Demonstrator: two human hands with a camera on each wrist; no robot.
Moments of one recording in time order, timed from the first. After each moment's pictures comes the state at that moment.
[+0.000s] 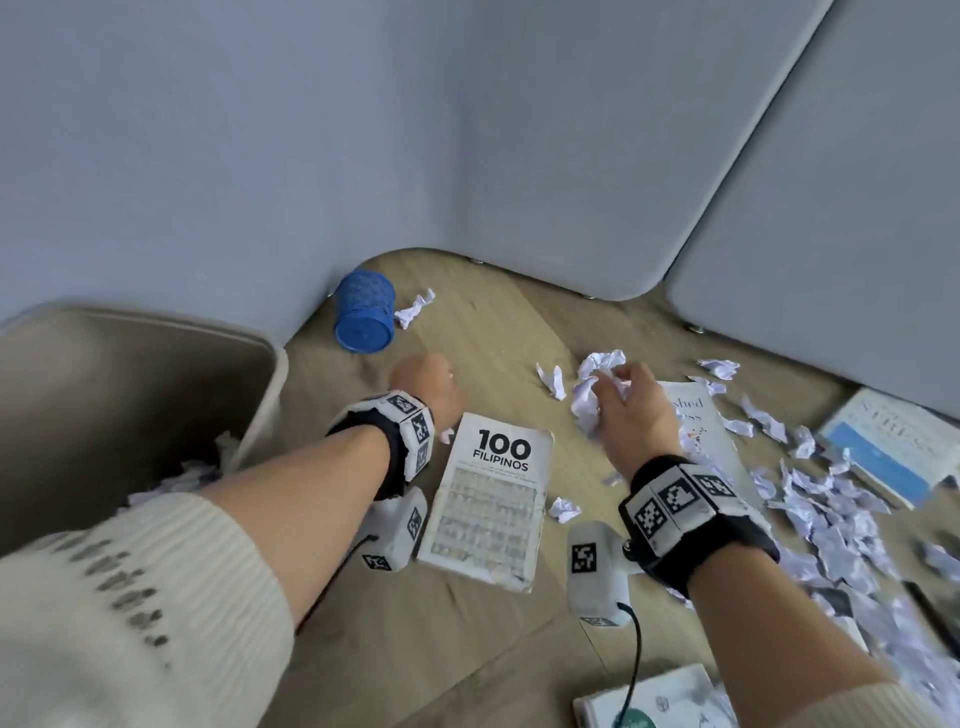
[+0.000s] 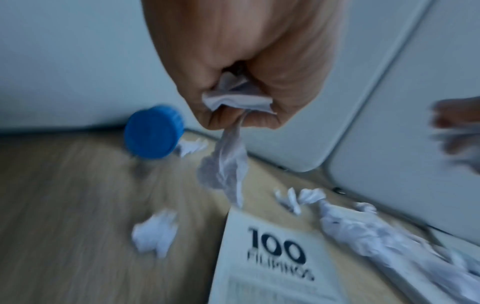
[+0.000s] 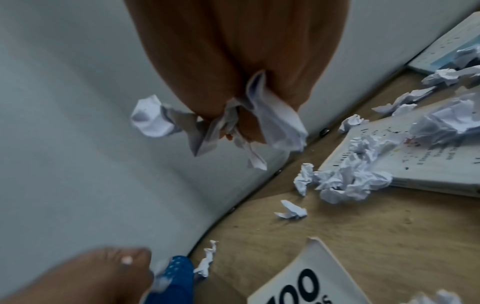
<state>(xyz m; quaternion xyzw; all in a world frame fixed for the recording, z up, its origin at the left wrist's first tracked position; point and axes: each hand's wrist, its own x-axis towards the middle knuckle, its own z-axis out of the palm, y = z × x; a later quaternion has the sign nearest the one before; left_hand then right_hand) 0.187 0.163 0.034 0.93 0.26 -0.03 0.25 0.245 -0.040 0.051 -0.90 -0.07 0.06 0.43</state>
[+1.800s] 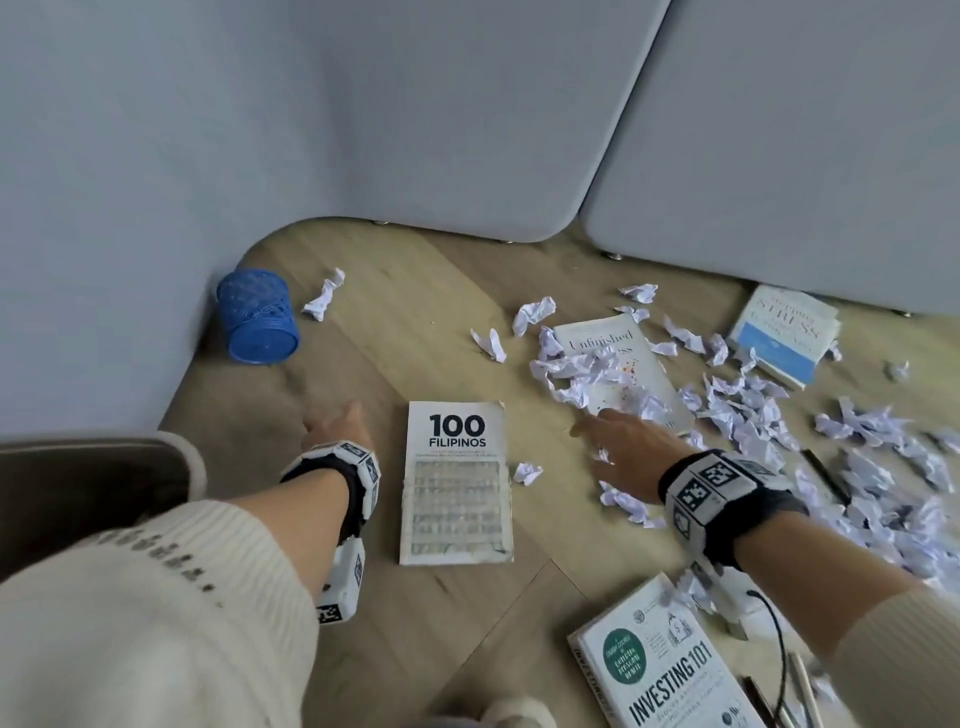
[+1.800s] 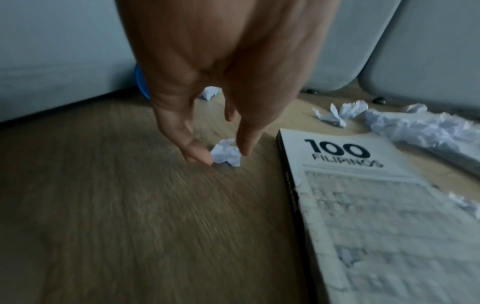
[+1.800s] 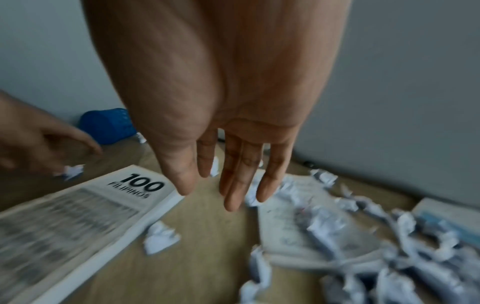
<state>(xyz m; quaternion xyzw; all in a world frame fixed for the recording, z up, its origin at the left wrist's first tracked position) 0.201 0.210 -0.087 0.89 0.35 -0.20 0.21 0.239 -0.110 0.044 -0.94 -0.21 0.27 -0.01</state>
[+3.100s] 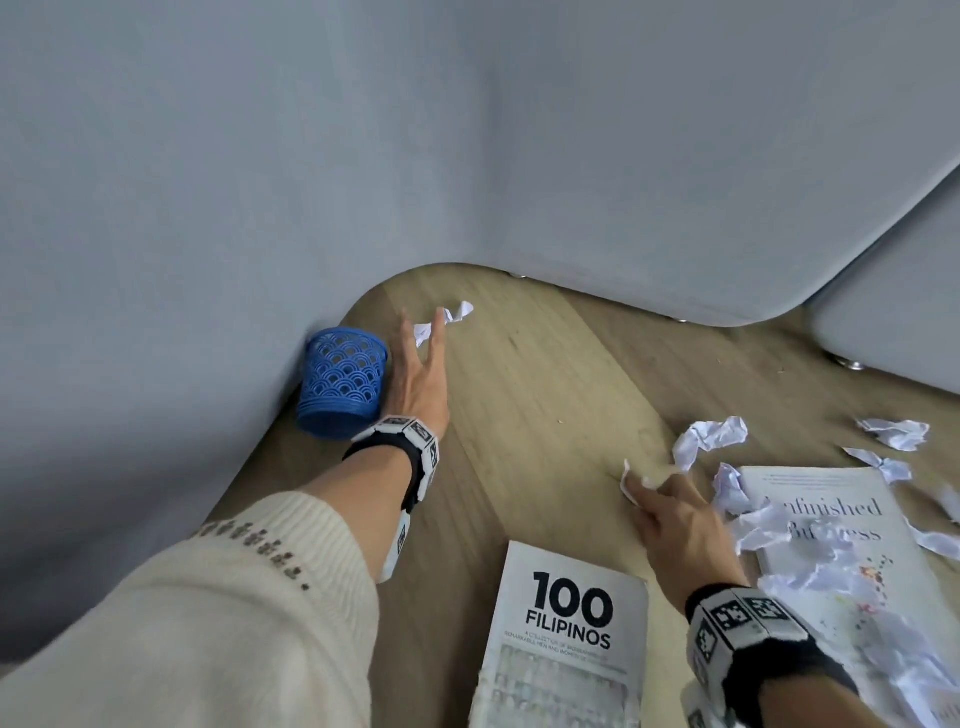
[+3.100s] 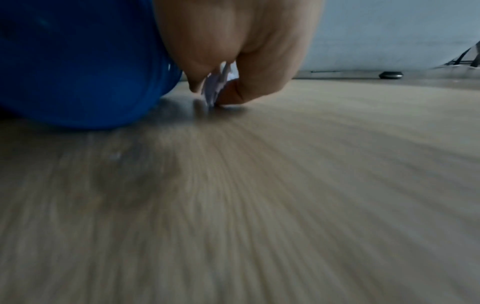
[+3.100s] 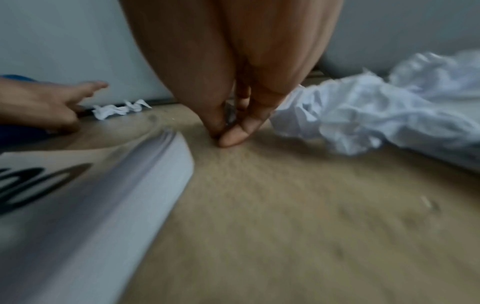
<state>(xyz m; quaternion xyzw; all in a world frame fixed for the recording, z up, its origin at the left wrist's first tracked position) 0.346 0.305 -0.111 0.96 0.26 0.05 0.12 0.356 -0.002 -0.094 -0.95 -0.20 0.12 0.21</state>
